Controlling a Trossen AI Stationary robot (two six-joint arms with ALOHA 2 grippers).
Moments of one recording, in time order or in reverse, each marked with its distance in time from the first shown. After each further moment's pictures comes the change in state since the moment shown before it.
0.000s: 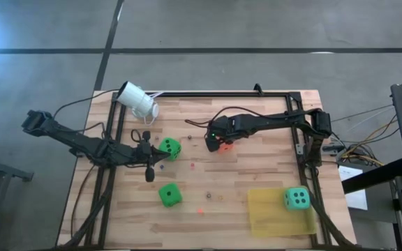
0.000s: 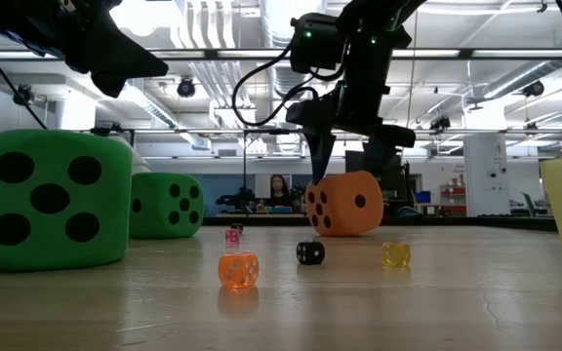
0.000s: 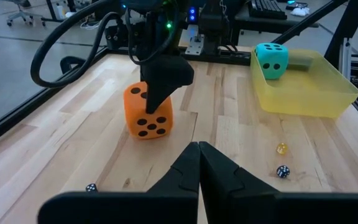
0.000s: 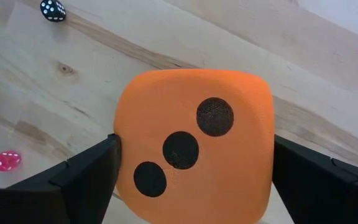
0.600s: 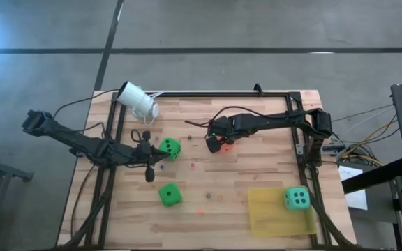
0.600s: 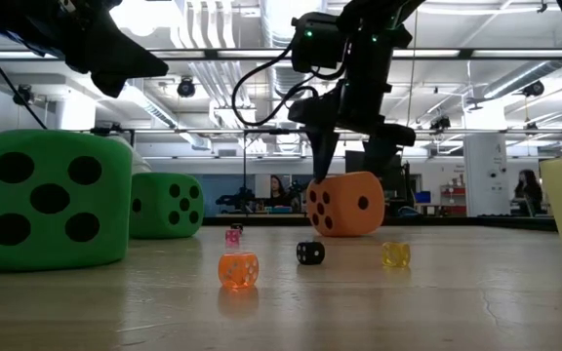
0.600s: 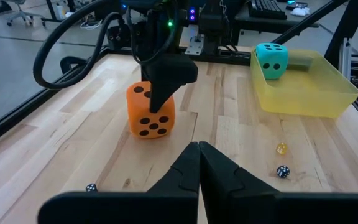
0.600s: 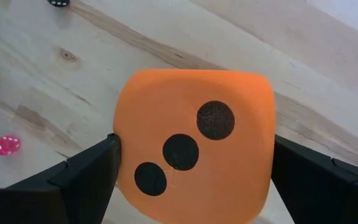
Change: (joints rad) left arm 0.000 0.000 0.000 0.000 0.000 0.000; right arm -0.001 -0.014 0.003 -0.019 -0.033 -0.047
